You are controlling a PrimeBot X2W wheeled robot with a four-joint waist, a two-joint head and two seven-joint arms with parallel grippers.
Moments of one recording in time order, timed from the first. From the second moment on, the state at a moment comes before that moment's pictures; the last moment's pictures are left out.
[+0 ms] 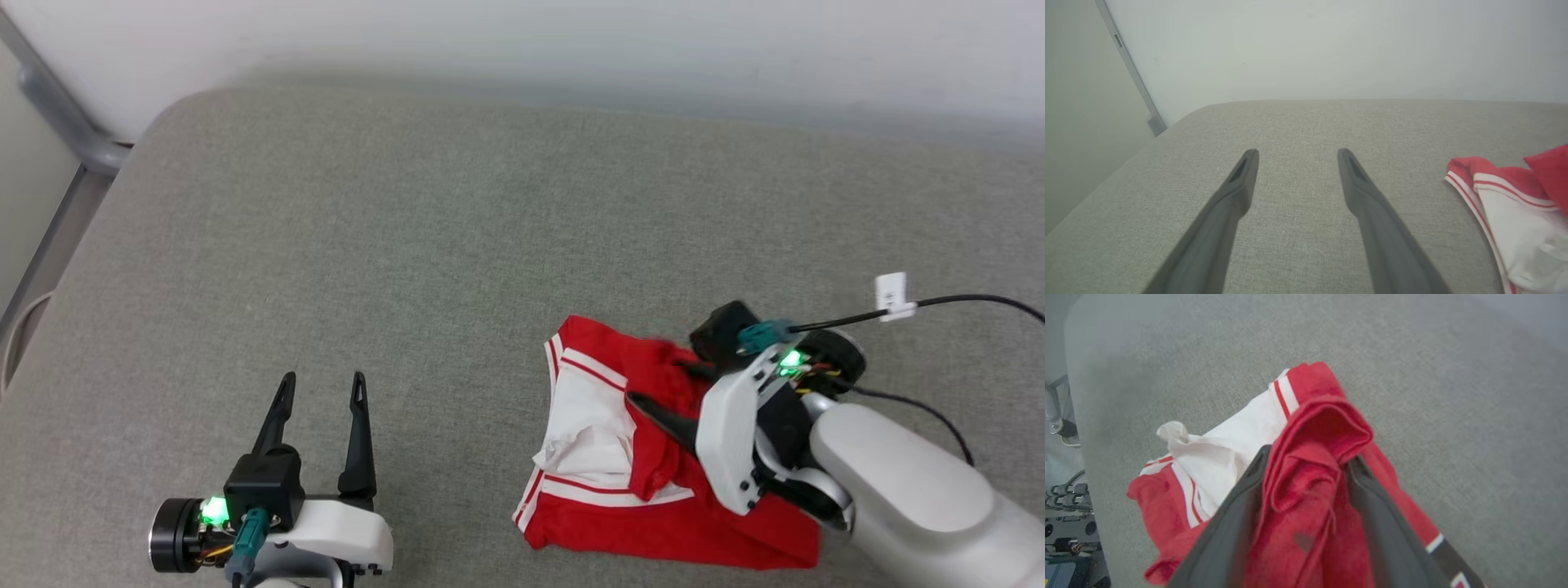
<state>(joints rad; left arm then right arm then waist) -0.04 0.05 -0.07 0.12 -0.04 0.07 -0.26 -0.69 -0.41 0.99 0.45 0.73 0.13 0.23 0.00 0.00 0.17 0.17</state>
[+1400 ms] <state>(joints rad) 0.08 0.07 -0.05 0.06 -0.02 0.05 -0.26 0.10 -0.06 -0.08 -0.01 0.09 0.13 -0.25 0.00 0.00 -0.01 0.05</state>
